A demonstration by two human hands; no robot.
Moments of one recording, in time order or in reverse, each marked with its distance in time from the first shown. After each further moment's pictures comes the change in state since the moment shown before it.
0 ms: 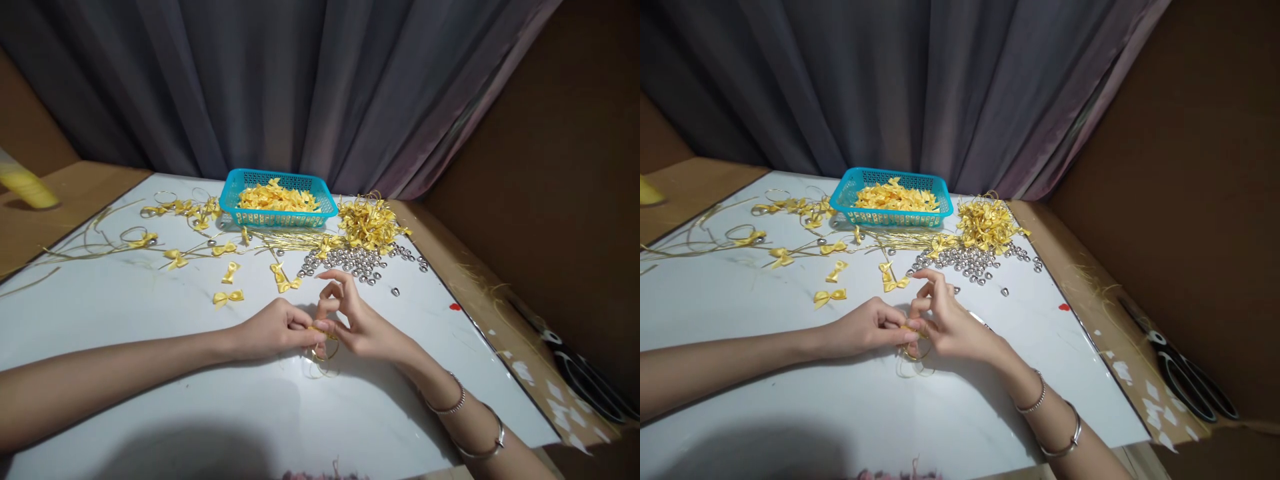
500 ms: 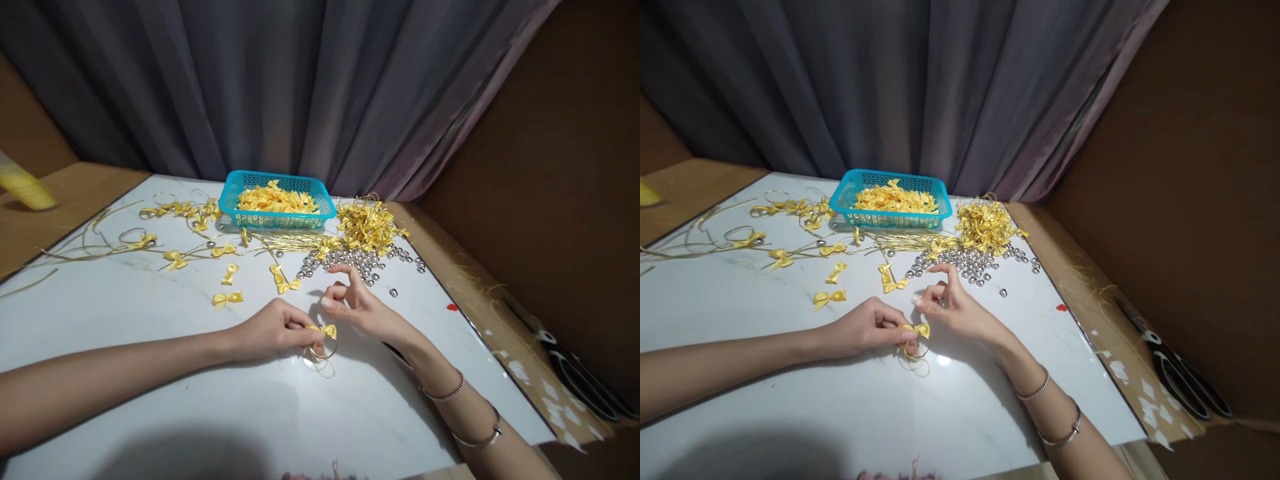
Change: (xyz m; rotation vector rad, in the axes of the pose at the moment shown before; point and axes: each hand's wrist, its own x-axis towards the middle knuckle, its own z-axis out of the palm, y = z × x) left_hand -0.001 -0.001 0.000 -0.094 0.004 0.013; right_hand 0.003 0.010 -0.008 0.512 0.092 0.250
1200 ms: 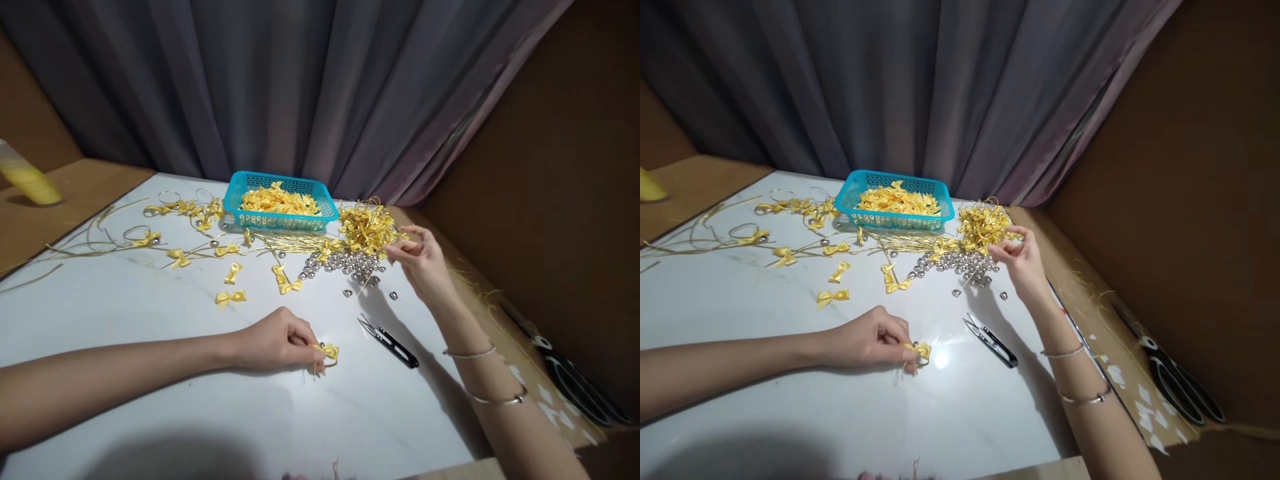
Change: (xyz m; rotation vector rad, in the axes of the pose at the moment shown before) left_hand -0.006 0.001 0.003 0.107 -0.097 0.050; right_hand 0.010 -0.018 -0.086 -0.091 0.694 -0.228
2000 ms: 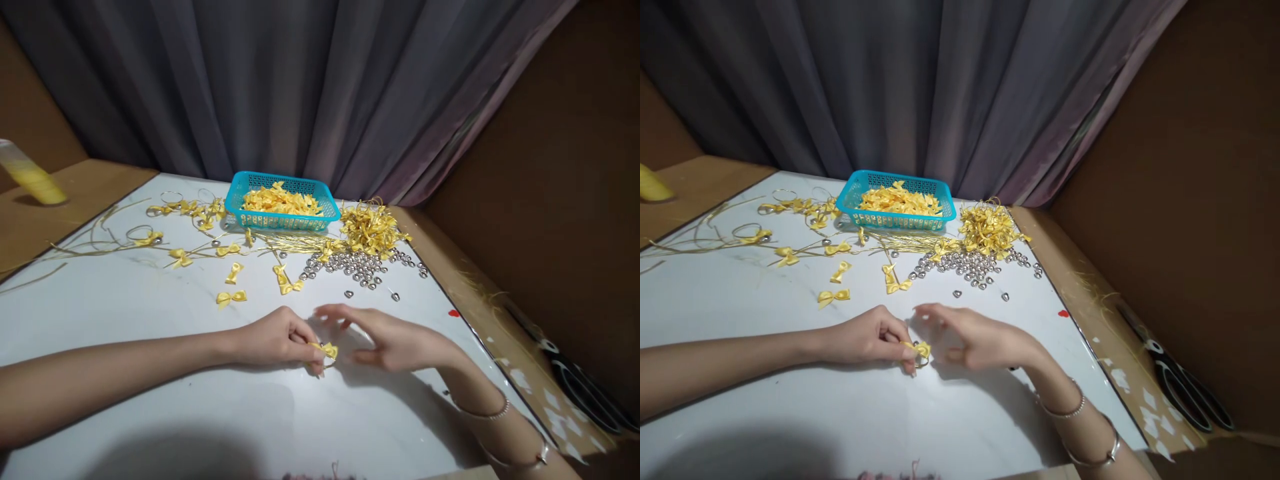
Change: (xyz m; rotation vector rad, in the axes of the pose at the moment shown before) left_hand 0.003 -0.007 -0.002 -0.147 -0.058 -0.060; right_hand -0.063 -0.025 0.031 -0.535 -1.103 -0.086
